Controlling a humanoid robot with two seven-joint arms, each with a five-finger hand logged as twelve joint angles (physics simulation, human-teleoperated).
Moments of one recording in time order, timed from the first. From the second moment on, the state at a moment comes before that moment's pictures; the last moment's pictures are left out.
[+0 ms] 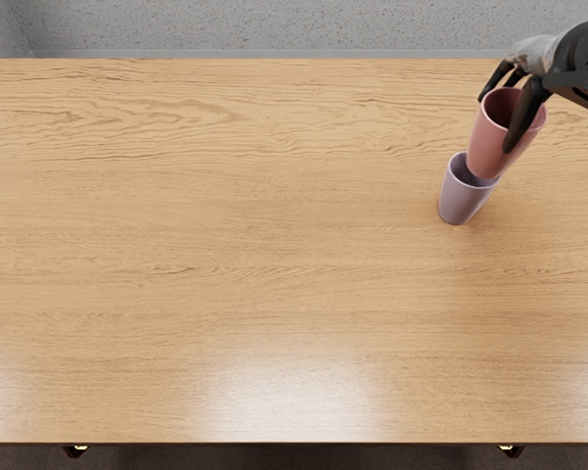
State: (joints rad) left arm -0.12 0.00 0.71 -0.21 0.21 0.17 0.44; right arm 2.12 -0.57 -0.79 1.46 -0.12 -0.17 -0.61
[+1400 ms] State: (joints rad) left arm -0.12 0.00 0.71 -0.21 0.21 0.17 0.44; right arm 1.97 -0.54 -0.69 1.33 -0.17 -0.16 -0.61
